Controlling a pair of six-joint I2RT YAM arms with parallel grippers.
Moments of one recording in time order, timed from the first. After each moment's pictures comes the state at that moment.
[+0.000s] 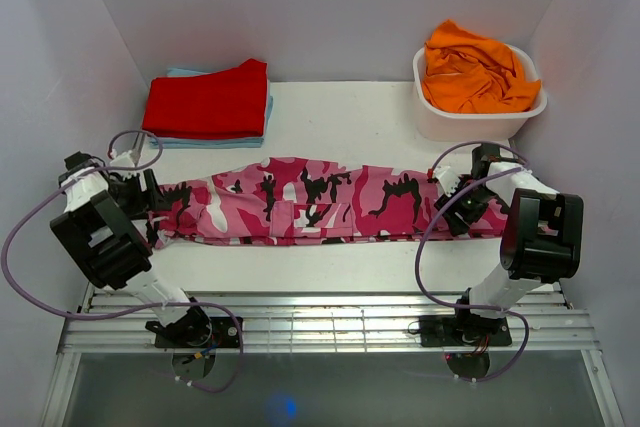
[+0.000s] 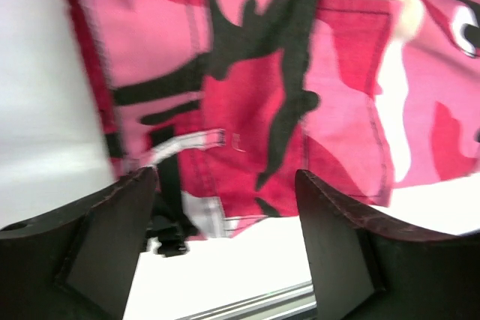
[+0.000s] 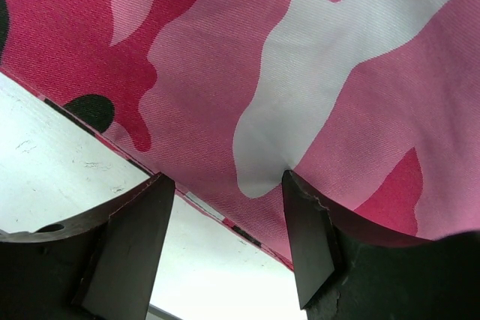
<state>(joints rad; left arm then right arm) 0.66 1.71 1.20 -0.84 0.51 0.43 -0.12 1.64 0.96 -0.80 -0.23 -0.98</state>
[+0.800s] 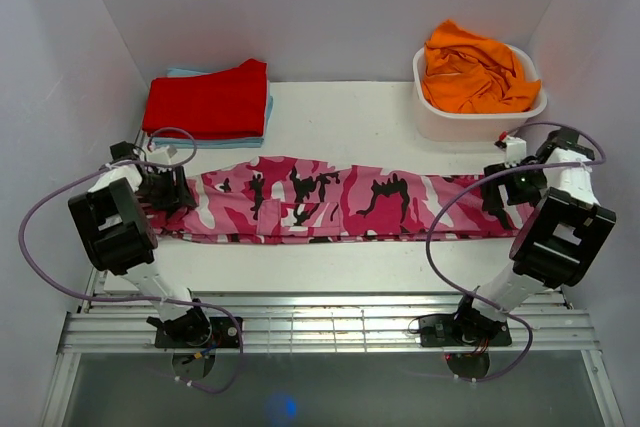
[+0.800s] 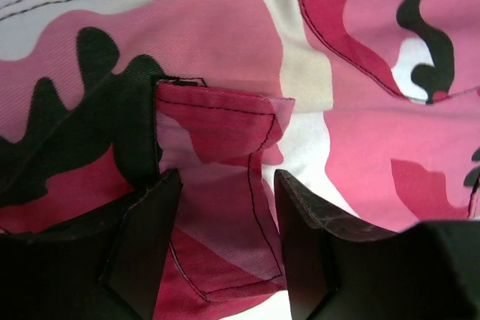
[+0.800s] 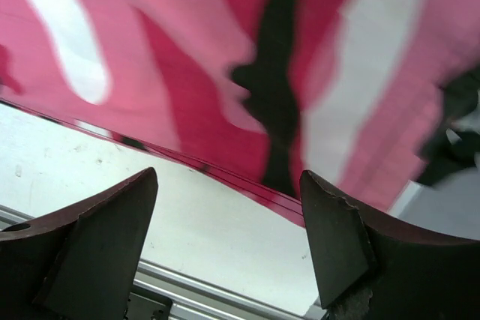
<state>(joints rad) 0.43 1.77 1.11 -0.64 0.46 0.33 -0.45 1.64 1.24 -0.97 -0.42 -0.76</state>
